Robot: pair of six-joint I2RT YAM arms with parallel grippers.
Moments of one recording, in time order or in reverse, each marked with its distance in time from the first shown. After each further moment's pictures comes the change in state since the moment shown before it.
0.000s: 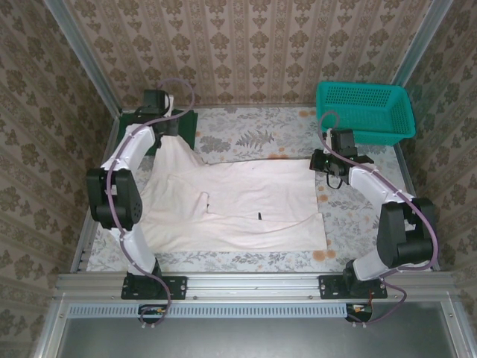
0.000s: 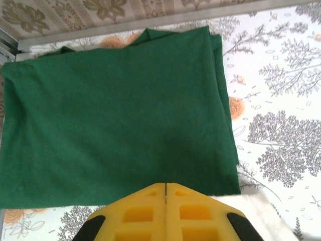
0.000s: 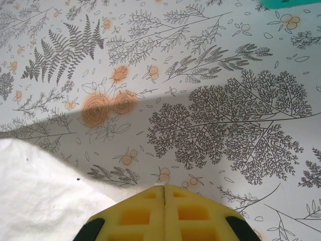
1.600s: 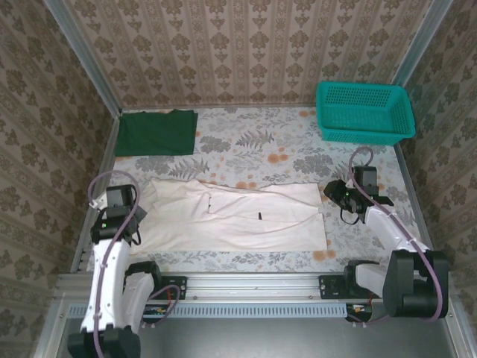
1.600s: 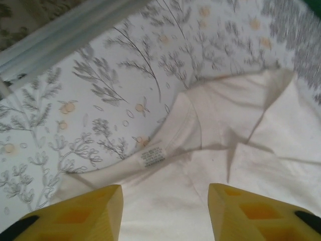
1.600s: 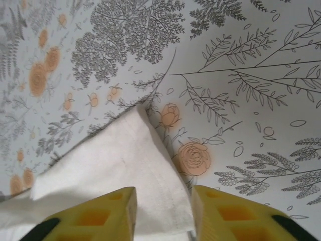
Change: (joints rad) left arm 0.212 -1.139 -0.967 -0.334 -0.149 -0.748; right arm -0.172 -0.379 -0.426 -0.004 -0.092 0.277
